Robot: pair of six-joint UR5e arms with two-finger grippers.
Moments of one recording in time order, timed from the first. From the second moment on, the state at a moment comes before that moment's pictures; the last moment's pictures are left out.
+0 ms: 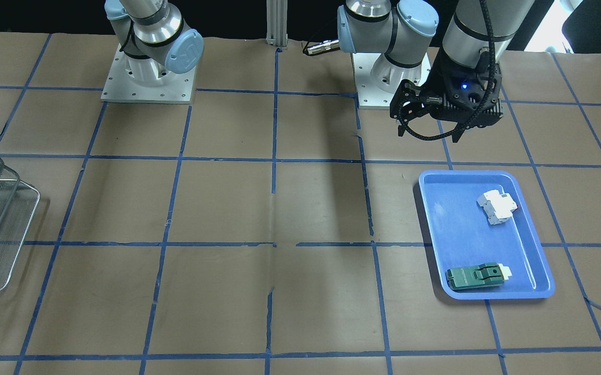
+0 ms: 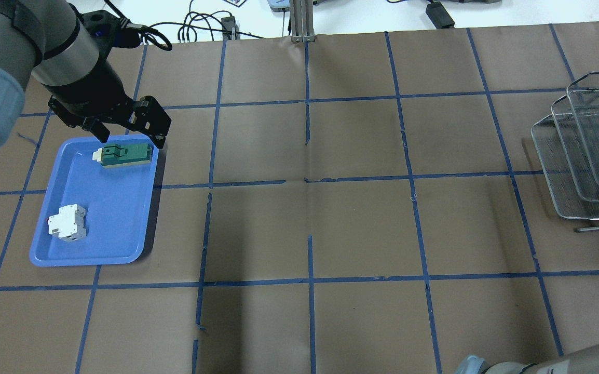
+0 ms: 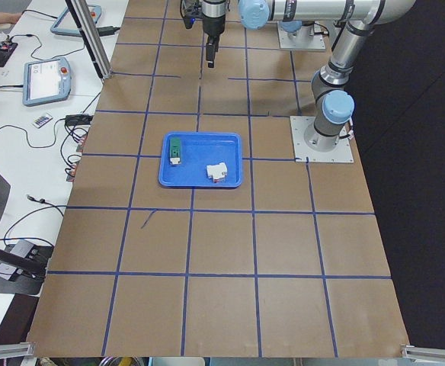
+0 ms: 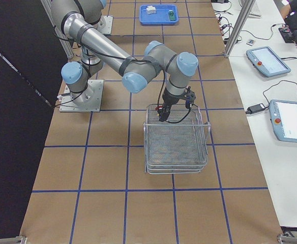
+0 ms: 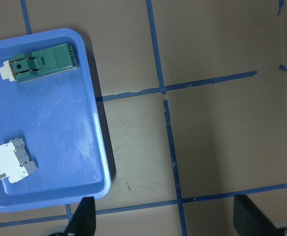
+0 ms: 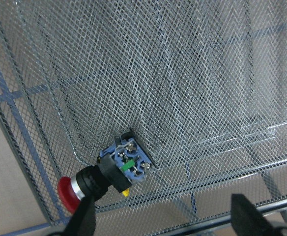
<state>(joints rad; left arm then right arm) -1.54 -1.52 -1.64 -1.52 1.60 0.17 0.91 -1.32 1.49 -1.64 -1.77 -0.42</state>
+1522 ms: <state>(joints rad) -1.52 -1.53 -1.62 -1.52 1.57 0.13 1.57 -1.52 1.48 -1.55 -1.58 0.09</state>
